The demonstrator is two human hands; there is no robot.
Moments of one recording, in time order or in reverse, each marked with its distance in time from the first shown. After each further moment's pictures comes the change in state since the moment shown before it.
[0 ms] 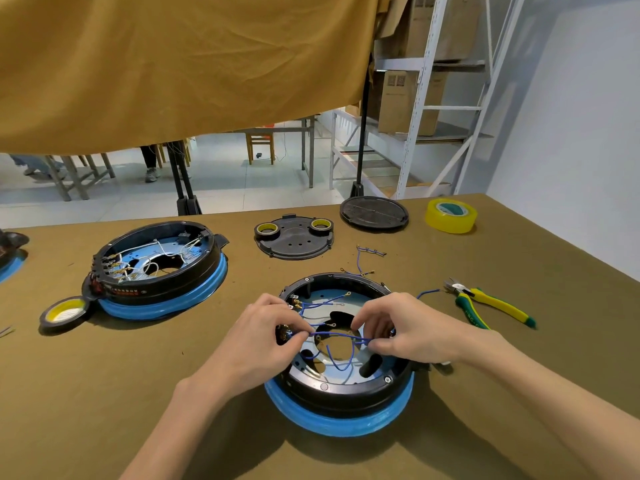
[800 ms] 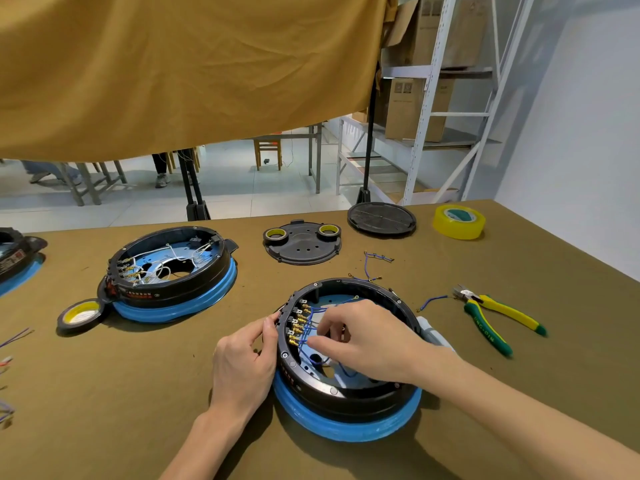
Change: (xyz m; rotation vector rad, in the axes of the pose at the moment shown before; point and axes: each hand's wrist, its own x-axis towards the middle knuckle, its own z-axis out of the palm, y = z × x) left_hand -0.027 -0.028 0.032 -0.158 0.569 -0.064; right_hand 0.023 -0.063 0.040 -0.226 0.174 -0.050
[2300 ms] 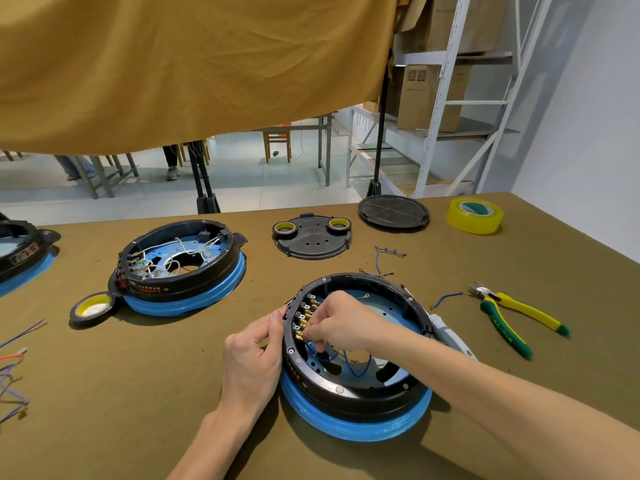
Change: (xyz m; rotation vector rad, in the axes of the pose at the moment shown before) left_hand 0.000 0.005 -0.001 -0.138 -0.006 -0.065; right_hand 0.054 -0.006 0.025 0.408 -0.211 0.334
